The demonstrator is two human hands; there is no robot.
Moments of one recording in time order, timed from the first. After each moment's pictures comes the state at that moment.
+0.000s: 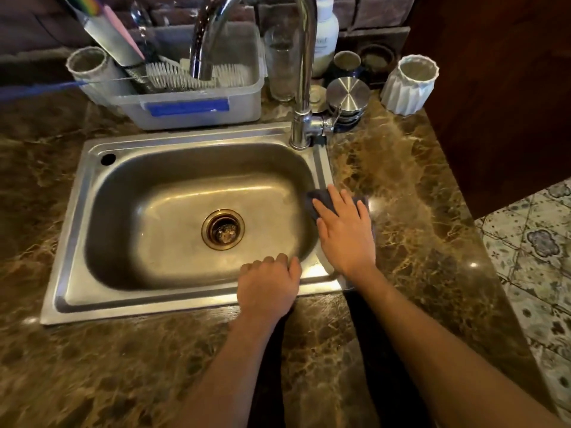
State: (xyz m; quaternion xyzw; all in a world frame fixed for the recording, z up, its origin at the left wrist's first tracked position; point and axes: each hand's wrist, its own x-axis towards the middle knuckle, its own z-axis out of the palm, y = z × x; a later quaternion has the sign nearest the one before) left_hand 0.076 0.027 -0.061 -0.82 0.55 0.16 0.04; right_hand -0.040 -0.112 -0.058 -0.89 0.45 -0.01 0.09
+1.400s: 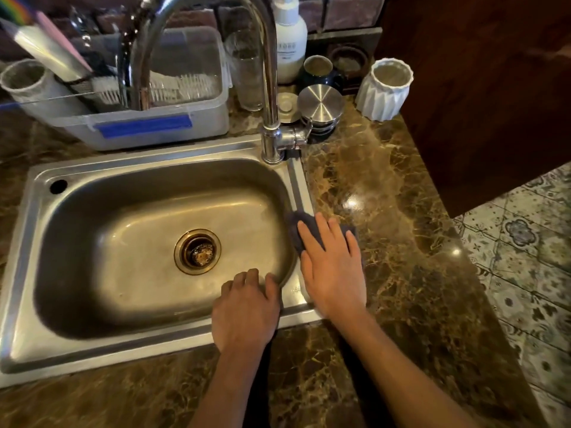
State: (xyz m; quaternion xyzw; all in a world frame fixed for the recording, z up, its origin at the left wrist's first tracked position) left_hand 0.067 0.008 -0.044 -0.89 0.40 0.23 -0.04; right_hand -0.056 -0.092 -0.053 -0.86 0.49 0.01 0.10
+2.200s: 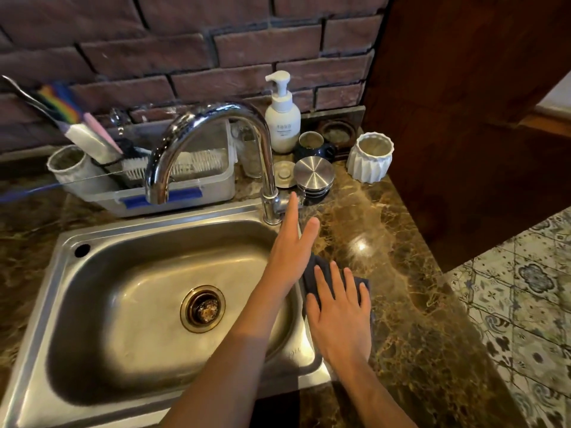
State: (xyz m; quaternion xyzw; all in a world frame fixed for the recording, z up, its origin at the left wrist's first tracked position) left_hand 0.086 -0.161 0.031 -0.67 0.42 0.42 -0.45; right_hand -0.052 -0.115 -0.057 -0.81 0.57 -0.03 0.10
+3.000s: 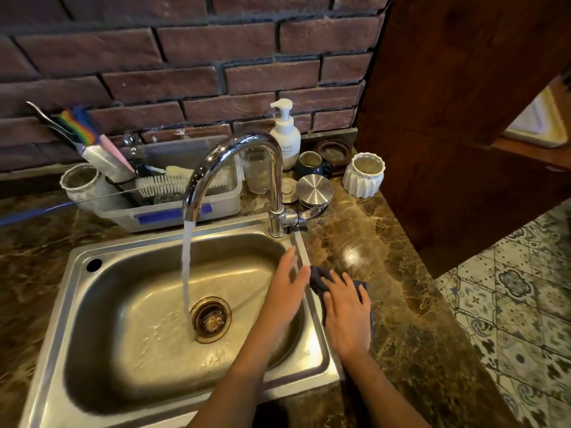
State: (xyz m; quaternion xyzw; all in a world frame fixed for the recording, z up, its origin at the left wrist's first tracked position) left_hand 0.094 -0.107 0.015 -0.64 0.31 0.52 -0.47; right_hand -0.049 -0.122 -0.051 -0.78 0.59 -0.13 0.18
